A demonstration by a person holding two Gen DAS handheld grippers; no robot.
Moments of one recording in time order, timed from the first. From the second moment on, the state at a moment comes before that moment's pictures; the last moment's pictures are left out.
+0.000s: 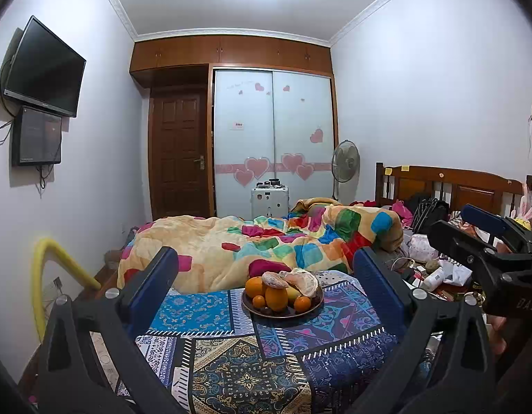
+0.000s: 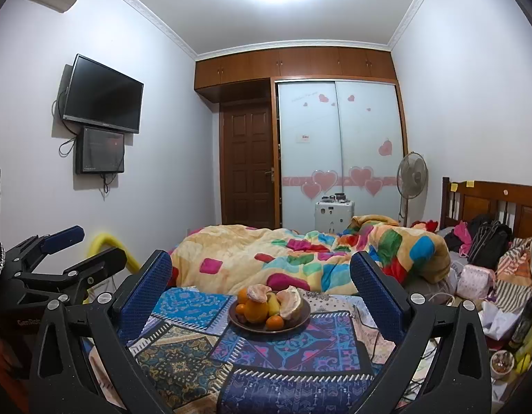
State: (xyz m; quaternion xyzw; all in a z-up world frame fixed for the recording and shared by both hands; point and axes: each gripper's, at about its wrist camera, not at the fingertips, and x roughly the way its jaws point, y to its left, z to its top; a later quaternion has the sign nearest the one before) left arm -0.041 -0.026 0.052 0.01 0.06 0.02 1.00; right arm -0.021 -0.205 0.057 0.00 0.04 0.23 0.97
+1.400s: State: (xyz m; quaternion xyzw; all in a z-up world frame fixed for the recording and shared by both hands) left arm -0.033 -0.029 0.046 0.01 0.07 0.02 1.00; right arm -0.020 -0.196 0.059 0.01 0.04 0.23 0.97
